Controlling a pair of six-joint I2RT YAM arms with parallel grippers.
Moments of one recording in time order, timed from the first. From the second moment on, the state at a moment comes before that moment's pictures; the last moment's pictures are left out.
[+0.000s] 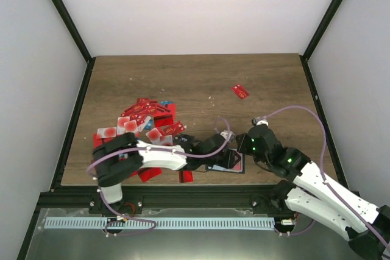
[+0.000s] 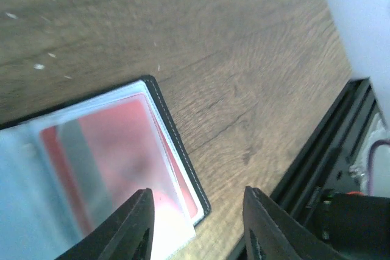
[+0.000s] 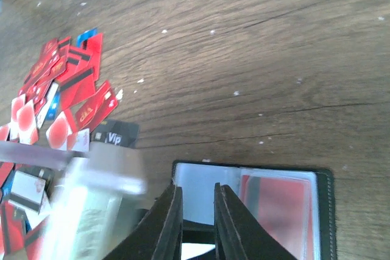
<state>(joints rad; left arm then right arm) -1.20 1.86 0.99 0.21 0.10 -0.87 0.76 0.70 0.59 -0.61 0.21 0.89</state>
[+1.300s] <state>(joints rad) -0.82 1.06 0.44 -0.38 -0.16 -0.89 0.90 1.65 0.80 0.10 -0.46 0.77</state>
